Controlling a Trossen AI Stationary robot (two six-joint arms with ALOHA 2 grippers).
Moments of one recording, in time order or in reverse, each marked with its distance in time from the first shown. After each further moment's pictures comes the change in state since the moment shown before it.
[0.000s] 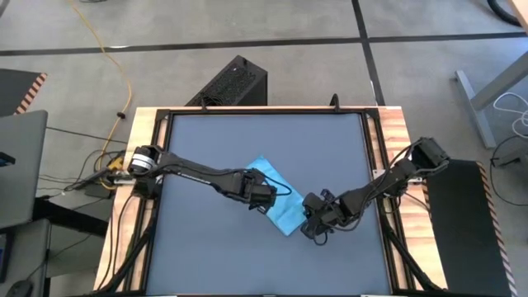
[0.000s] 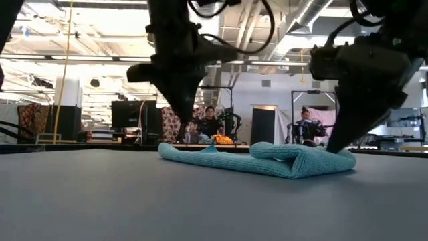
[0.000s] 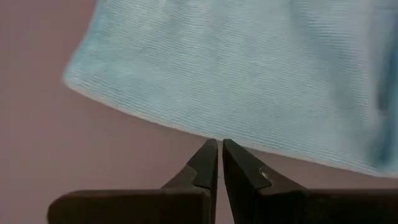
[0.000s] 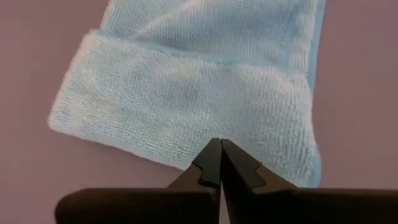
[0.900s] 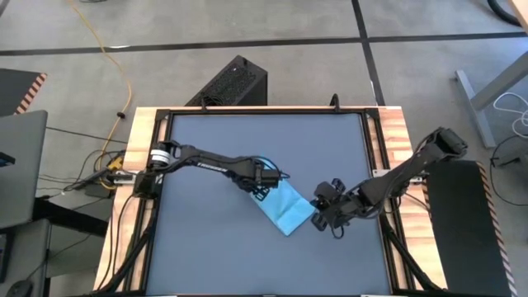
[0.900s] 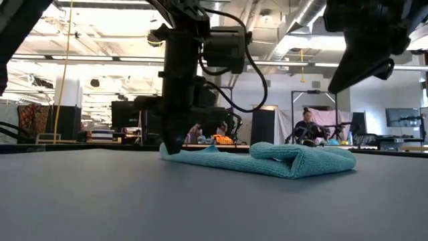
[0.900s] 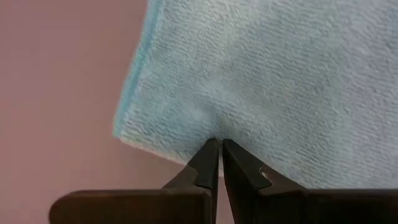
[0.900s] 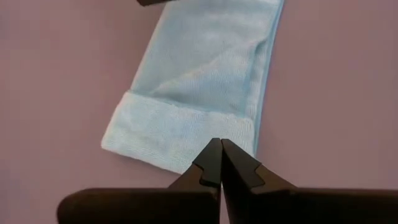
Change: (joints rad) left arm 0.170 0.144 0.000 -0.069 0.050 0.144; right arm 0.033 -0.271 0.048 -0.241 0.123 -0.010
